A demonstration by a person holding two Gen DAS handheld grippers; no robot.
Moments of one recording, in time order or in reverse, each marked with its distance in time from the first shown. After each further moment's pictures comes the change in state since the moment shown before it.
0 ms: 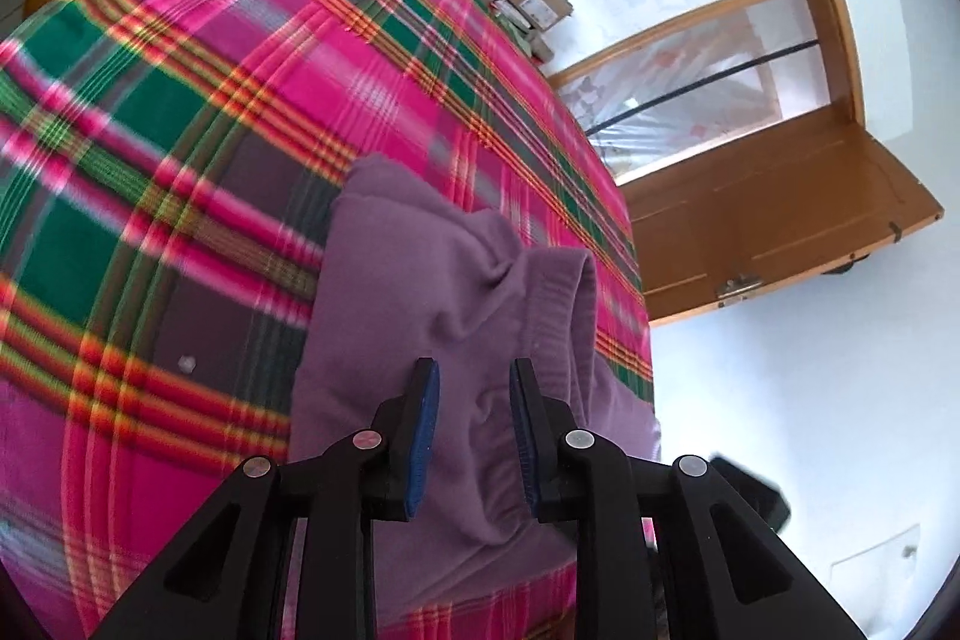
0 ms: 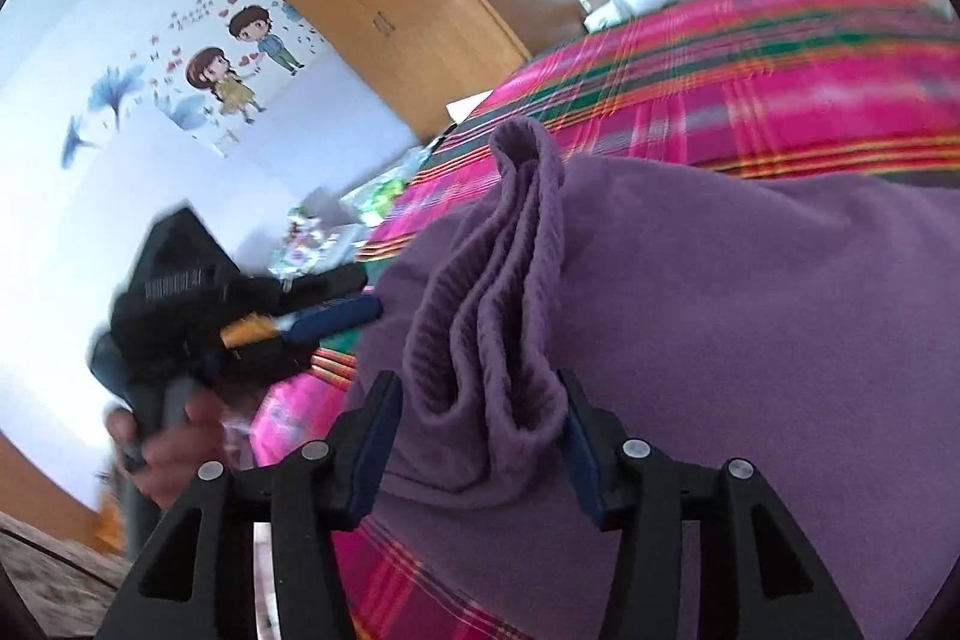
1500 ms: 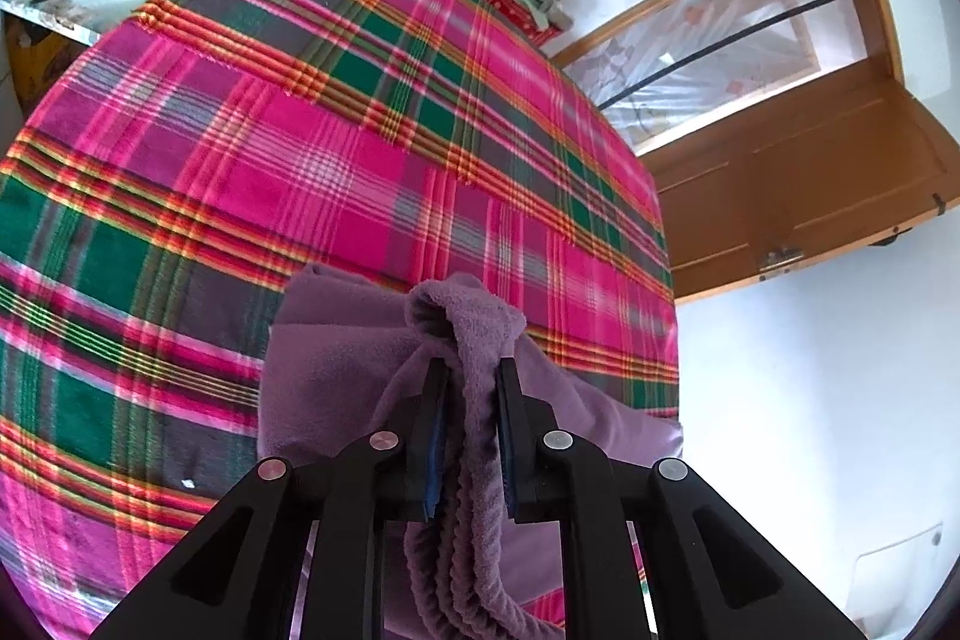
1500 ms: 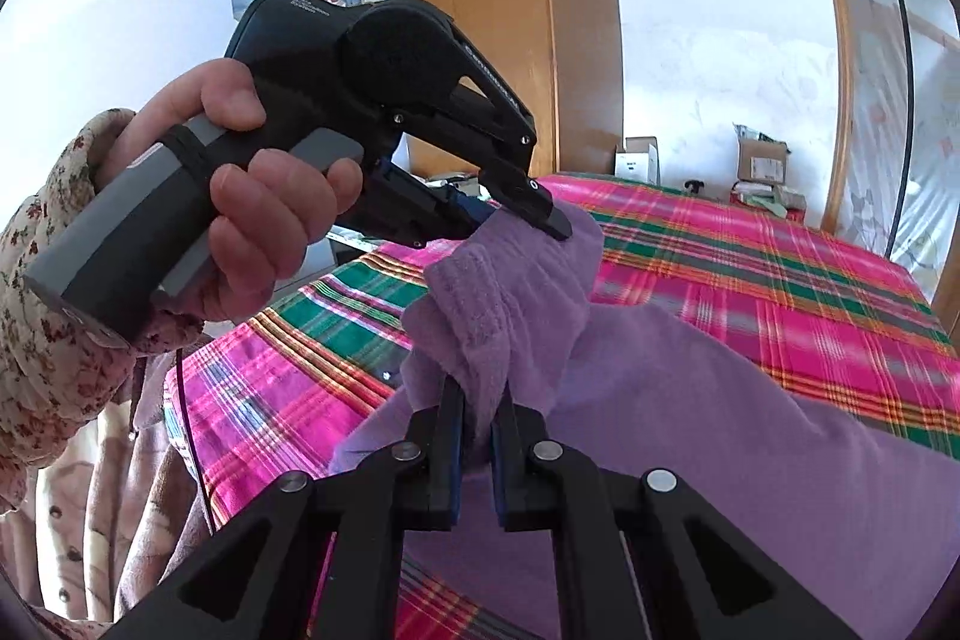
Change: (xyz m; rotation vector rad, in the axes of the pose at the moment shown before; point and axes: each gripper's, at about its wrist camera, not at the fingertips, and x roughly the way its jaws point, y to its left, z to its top) left arm 0.028 -0.056 0.068 0.060 0.115 0.170; right arm 0.012 0.121 -0.042 -0.520 -0.178 -0.310
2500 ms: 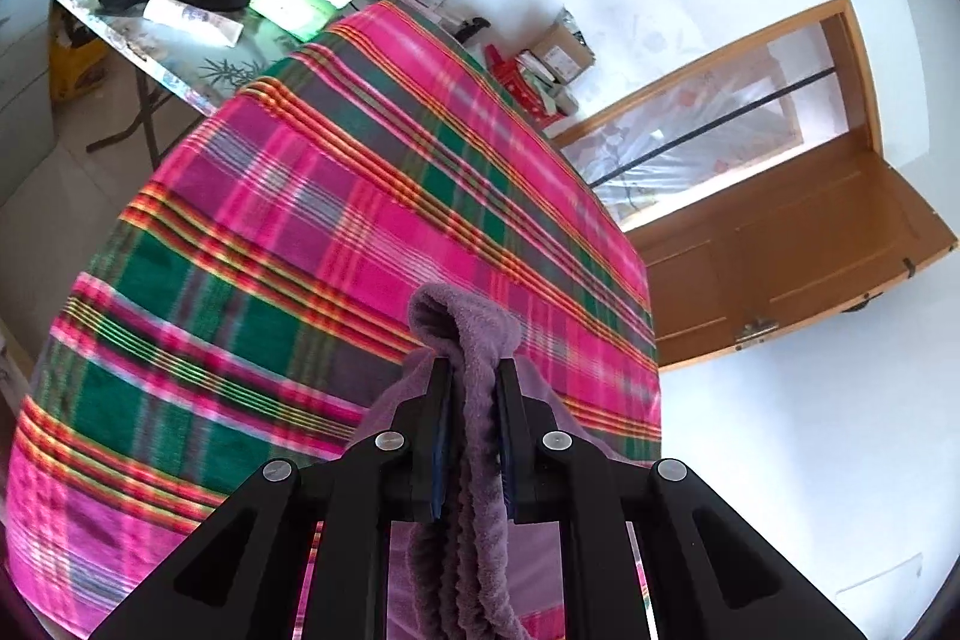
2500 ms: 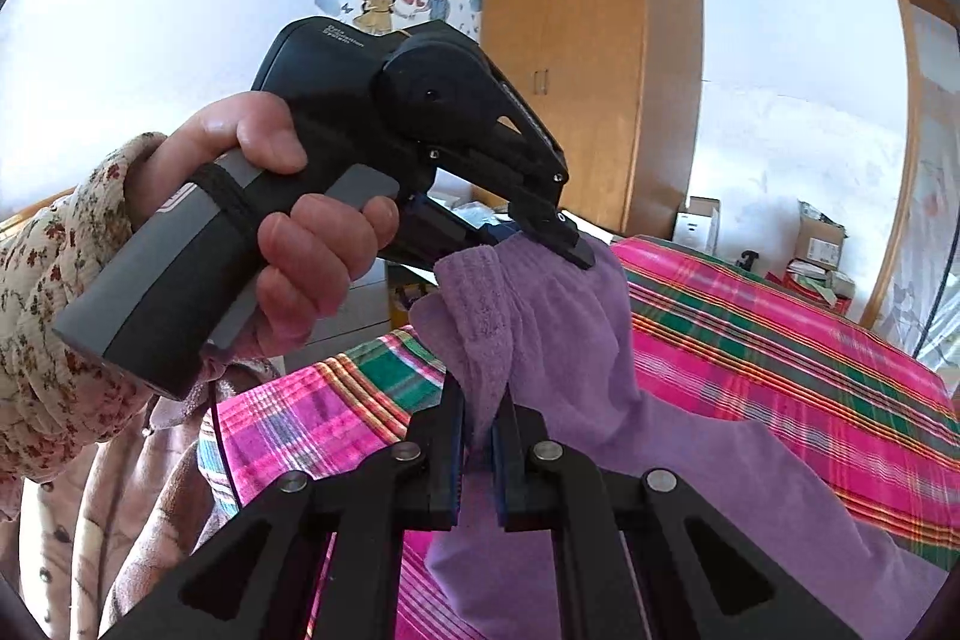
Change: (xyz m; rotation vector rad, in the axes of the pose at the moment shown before) left arm -0.087 0.063 0.006 -0.069 -0.178 -0.060; right arm 0.016 0.084 0.040 -0.179 -0.066 0.058
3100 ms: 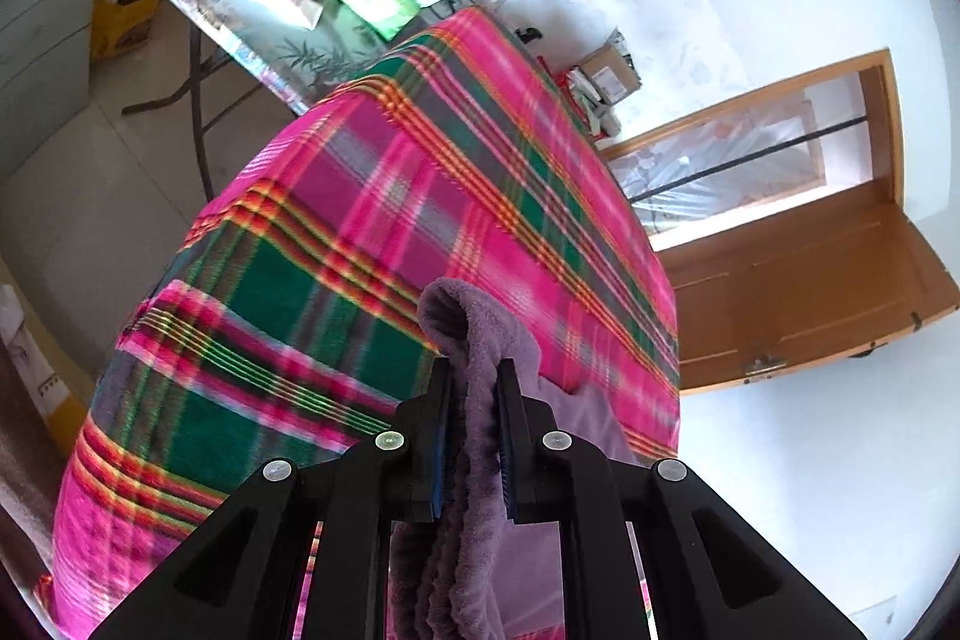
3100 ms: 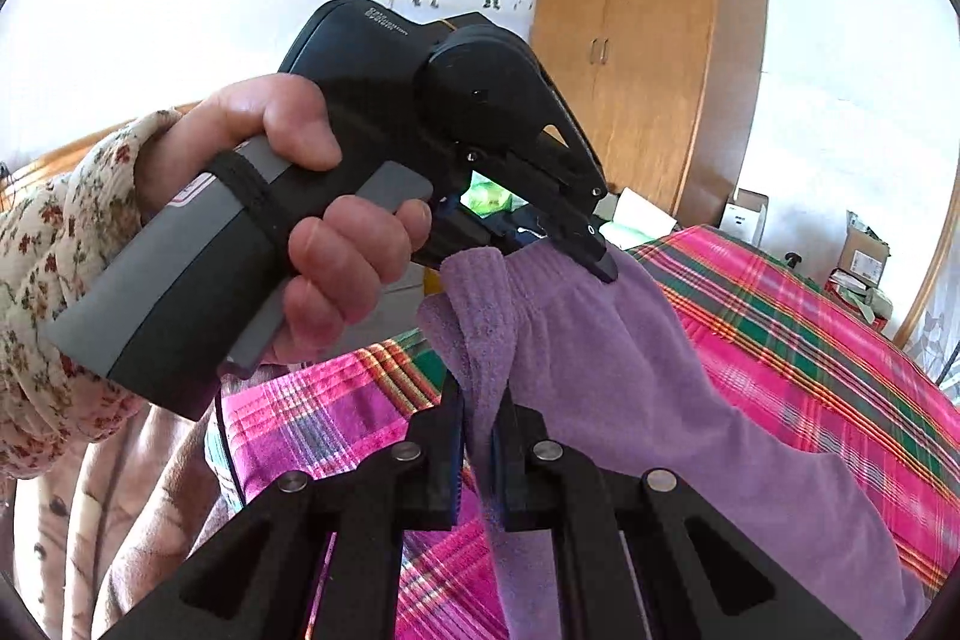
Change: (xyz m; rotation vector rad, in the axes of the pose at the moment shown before) left arm -0.016 0.073 0.014 -0.105 -0.015 0.023; right arm 0.057 0.043 0.006 -0.093 0.084 0.069
